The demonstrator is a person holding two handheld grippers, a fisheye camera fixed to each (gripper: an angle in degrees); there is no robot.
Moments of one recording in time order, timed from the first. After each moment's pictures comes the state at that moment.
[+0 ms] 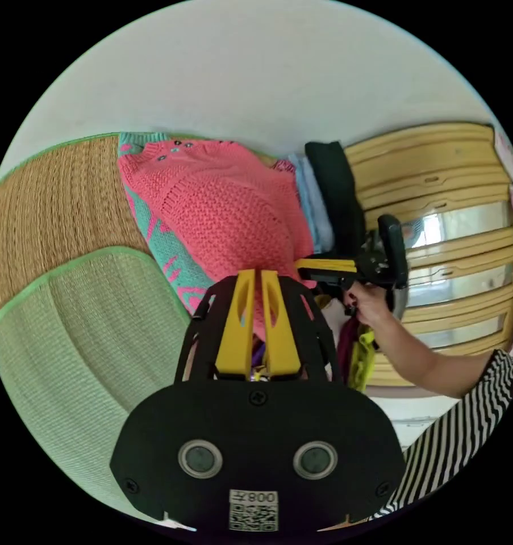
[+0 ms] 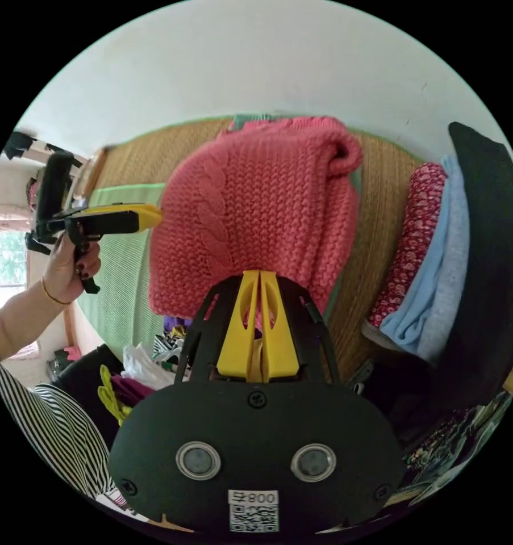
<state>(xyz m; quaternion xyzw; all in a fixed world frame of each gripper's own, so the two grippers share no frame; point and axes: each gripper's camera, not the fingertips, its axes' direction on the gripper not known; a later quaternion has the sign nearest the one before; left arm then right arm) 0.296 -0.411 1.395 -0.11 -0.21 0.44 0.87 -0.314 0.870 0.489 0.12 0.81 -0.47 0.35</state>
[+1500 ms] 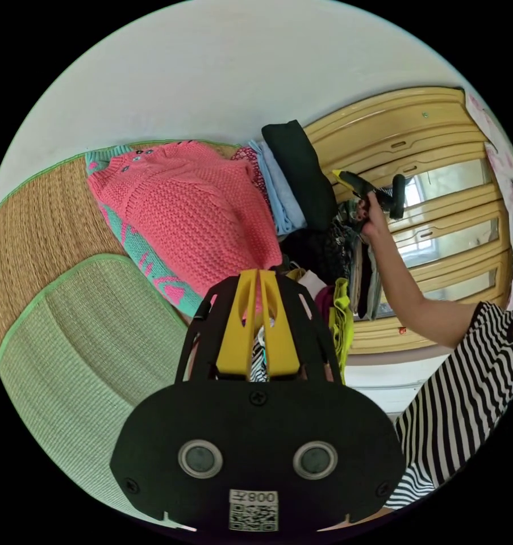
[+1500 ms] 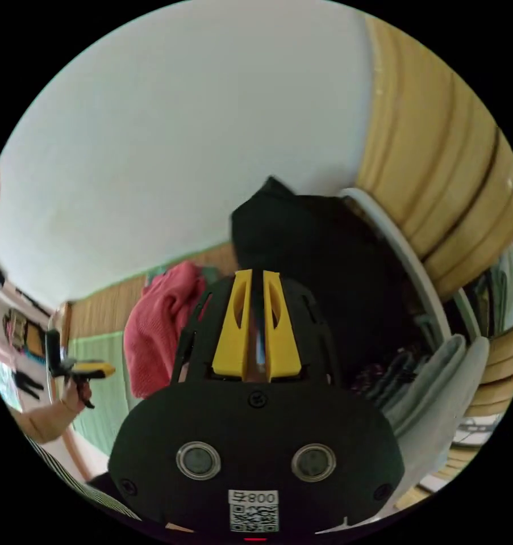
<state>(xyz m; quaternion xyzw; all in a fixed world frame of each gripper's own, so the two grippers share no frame) 0.335 -0.396 1.480 -0.16 -0.17 0.50 0.84 -0.407 1.163 0.385 0.44 0.61 -0.57 0.33</state>
